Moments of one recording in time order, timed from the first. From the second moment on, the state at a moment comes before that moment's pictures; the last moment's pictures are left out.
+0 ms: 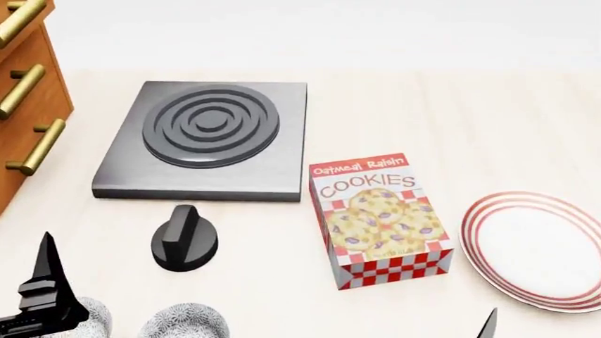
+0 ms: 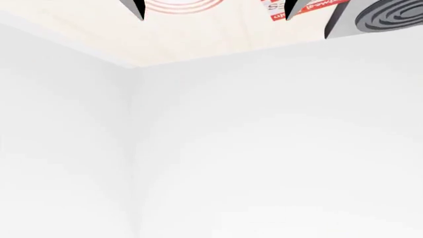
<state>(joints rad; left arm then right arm) -0.07 -0.16 -0.07 0.48 -0.33 -0.38 -0.23 -0.27 0.17 0.09 -0.56 0.17 -0.03 0.29</state>
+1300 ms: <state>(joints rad) -0.09 -0.20 -0.13 0.52 -0.42 -0.41 -0.33 0.21 0.29 -0.13 -0.60 0.55 0.66 0.20</state>
